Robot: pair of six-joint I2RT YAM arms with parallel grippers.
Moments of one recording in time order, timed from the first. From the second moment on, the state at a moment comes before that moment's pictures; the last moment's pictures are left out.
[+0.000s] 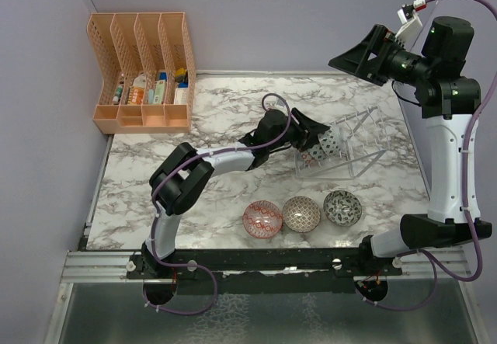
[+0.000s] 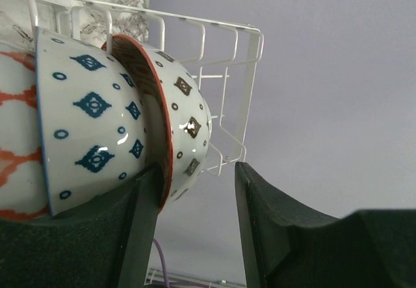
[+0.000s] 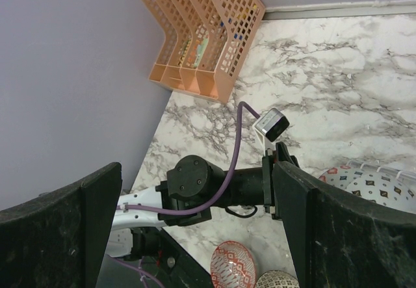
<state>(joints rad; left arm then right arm) -0.81 2.01 1.33 0.50 0.24 -1.54 0.02 1.46 2.00 -0.83 -0.71 0.49</state>
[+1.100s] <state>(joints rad) -0.73 1.67 1.22 0.20 0.24 -1.33 0.02 1.43 1.97 -0.83 -0.71 0.49</state>
